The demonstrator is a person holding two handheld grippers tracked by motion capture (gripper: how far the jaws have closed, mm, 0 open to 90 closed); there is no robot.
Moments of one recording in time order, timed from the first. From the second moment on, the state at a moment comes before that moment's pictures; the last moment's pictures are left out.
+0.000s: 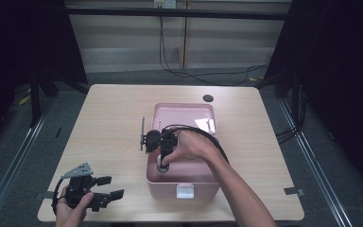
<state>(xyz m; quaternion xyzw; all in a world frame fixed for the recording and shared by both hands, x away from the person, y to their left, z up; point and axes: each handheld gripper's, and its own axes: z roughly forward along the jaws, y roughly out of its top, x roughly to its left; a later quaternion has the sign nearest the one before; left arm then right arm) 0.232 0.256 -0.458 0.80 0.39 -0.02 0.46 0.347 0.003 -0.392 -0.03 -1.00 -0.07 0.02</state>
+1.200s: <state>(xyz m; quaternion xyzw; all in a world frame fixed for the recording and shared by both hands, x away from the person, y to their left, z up) 0.231 0.257 -0.458 0.80 0.39 -0.02 0.46 0.343 0.015 -0.427 -0.03 -1.00 -0.08 0.03</state>
